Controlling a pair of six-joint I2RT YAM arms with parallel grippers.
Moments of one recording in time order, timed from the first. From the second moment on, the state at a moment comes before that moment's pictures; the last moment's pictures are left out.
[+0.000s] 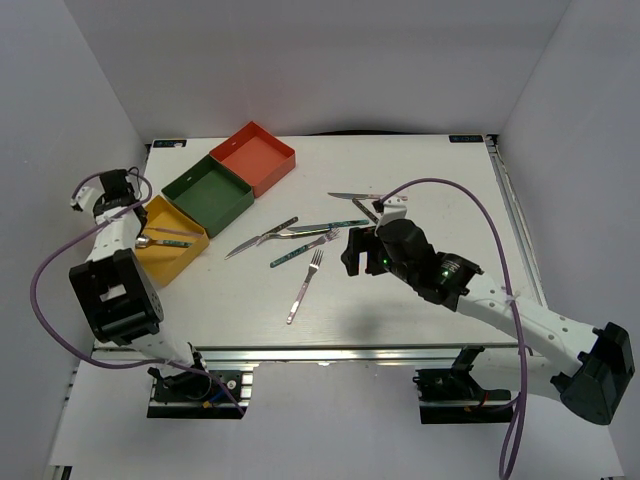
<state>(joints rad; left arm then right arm) 0.39 1.63 1.19 -0.47 -0.42 -0.78 0.90 1.08 0.89 -0.36 0.25 0.47</state>
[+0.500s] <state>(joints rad) 0.42 1.60 1.21 -0.43 -0.38 -0.77 0.80 1.15 0.89 -0.36 0.16 0.46</state>
